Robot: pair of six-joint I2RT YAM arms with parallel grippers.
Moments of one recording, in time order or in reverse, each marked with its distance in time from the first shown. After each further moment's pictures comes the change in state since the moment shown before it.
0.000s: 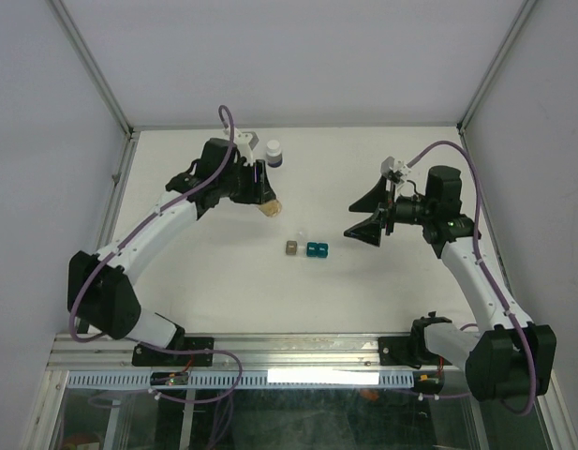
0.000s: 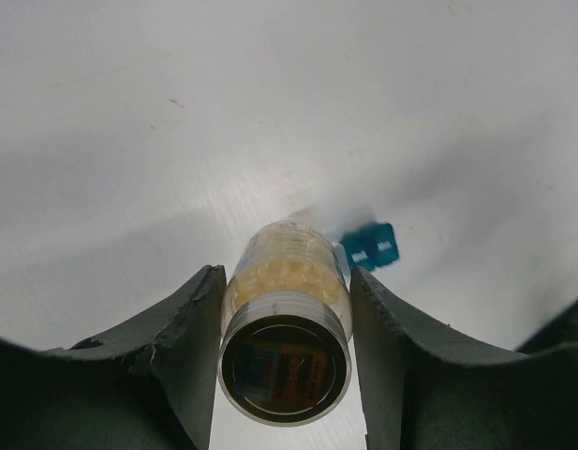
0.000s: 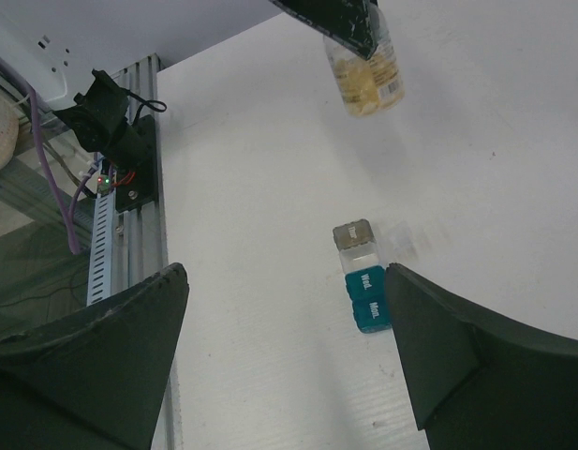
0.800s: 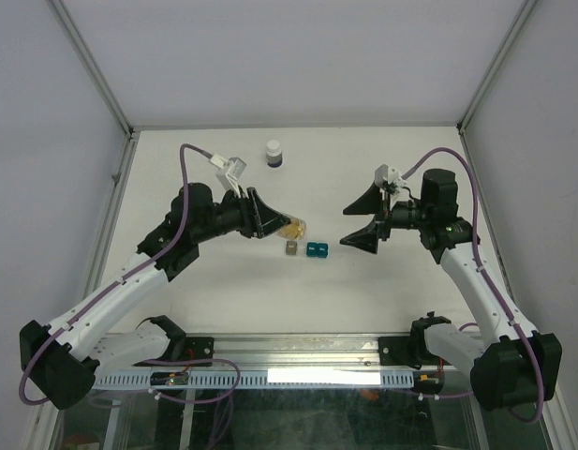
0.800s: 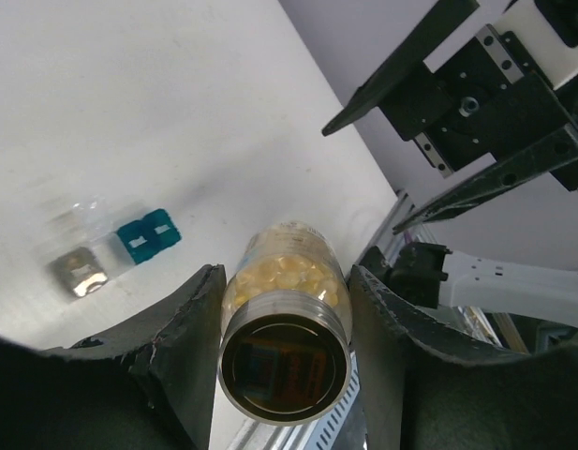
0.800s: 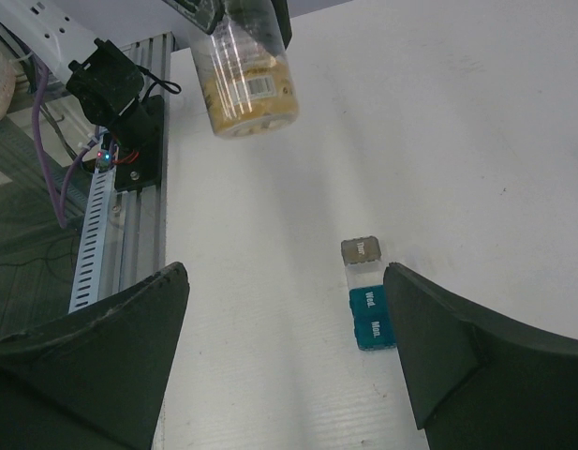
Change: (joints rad) left arm -0.197 -0.494 -0.443 0.432 0.185 -0.345; right arm 0.074 -0.055 -0.006 -0.041 -0.006 -0.134
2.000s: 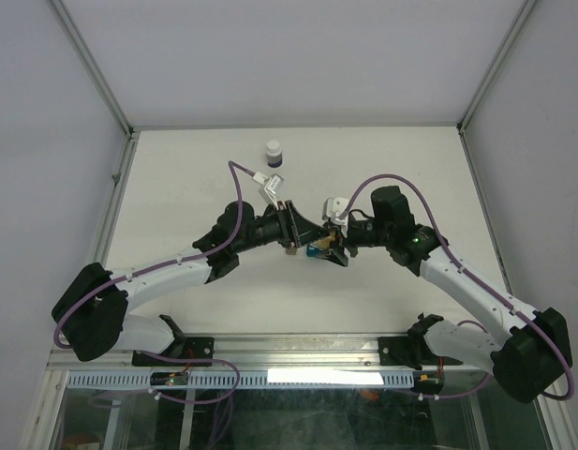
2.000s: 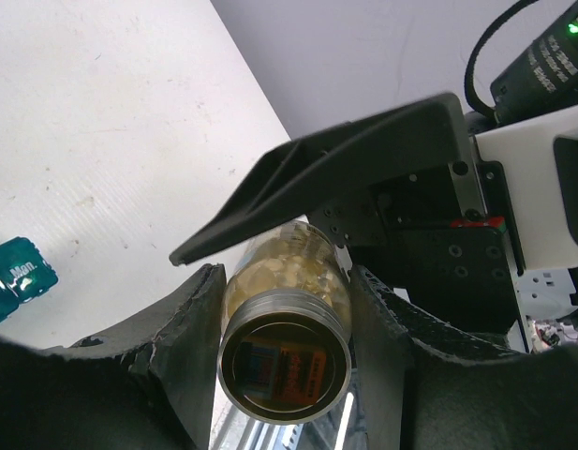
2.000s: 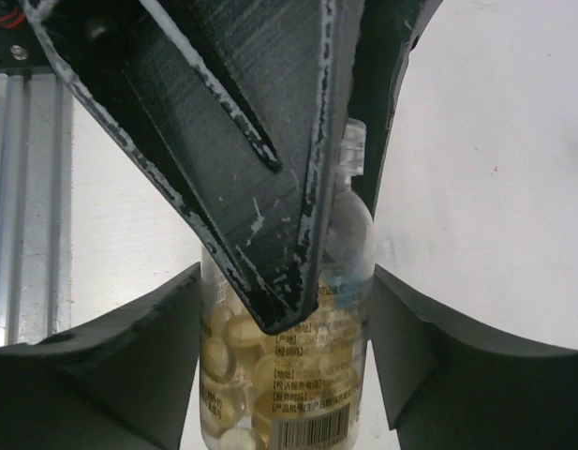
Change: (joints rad) left arm -0.167 0.318 -0.121 0.555 -0.045 -0.229; right arm 0.388 0.041 -0.036 -0.028 0.484 -0.242
